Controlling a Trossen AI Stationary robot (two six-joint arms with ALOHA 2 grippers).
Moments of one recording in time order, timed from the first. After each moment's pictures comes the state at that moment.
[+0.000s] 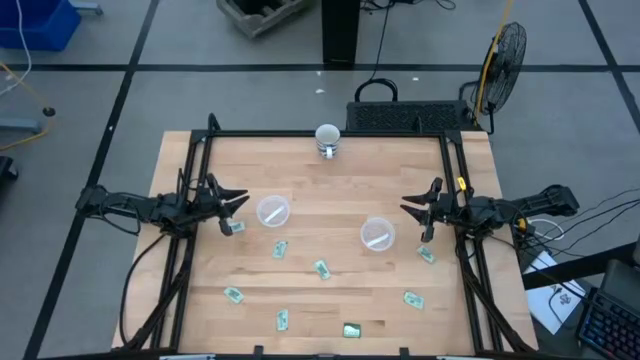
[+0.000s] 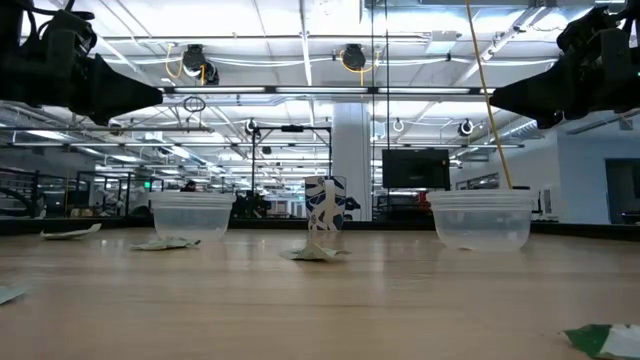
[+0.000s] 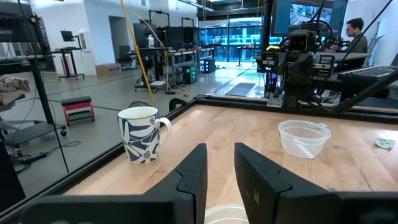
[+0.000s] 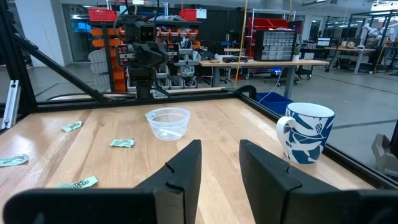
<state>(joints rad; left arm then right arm) -0.19 0.09 0.01 0.10 -0.55 0.02 0.22 0.09 0.01 0.08 0.50 0.00</state>
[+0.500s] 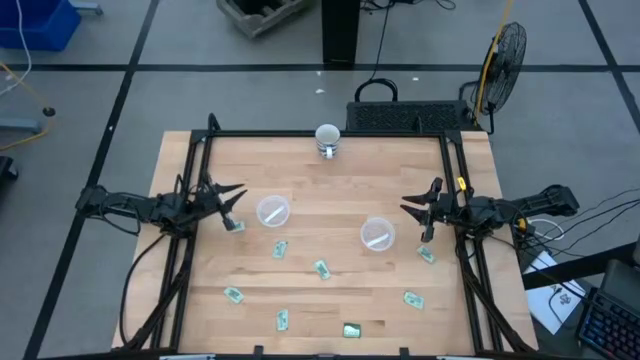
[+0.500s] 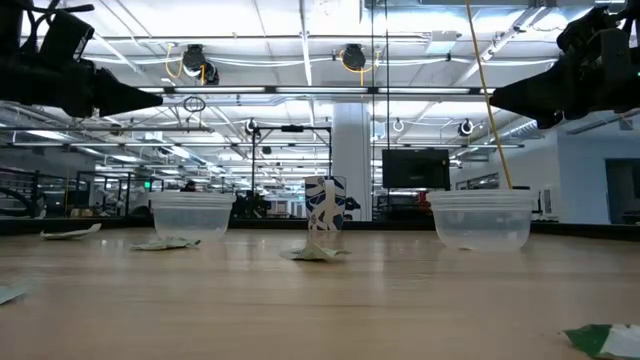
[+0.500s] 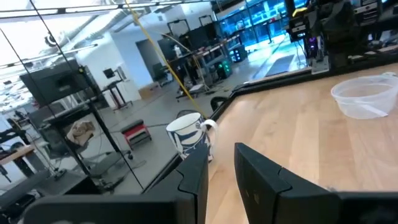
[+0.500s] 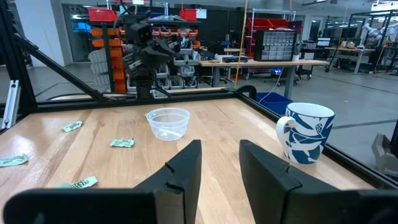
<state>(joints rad) -0.19 0.09 0.01 0.11 -0.66 0.38 0.22 0.09 0.02 0.08 0.50 0.00</state>
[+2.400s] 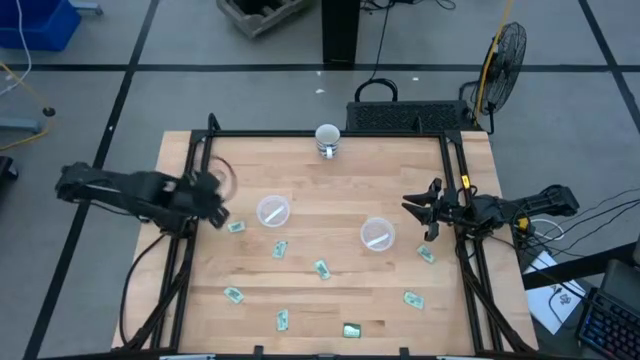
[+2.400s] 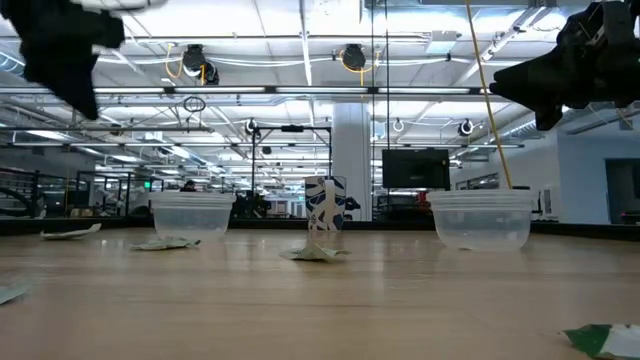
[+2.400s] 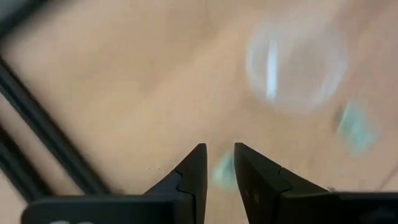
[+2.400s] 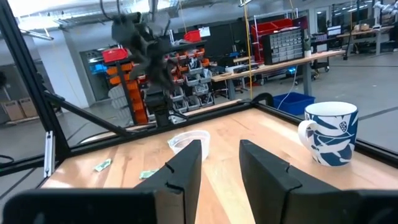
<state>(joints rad) -0.20 0.83 0.80 -1.26 -0.39 -0.94 0.22 0.09 0.02 0.16 0.47 0.17</state>
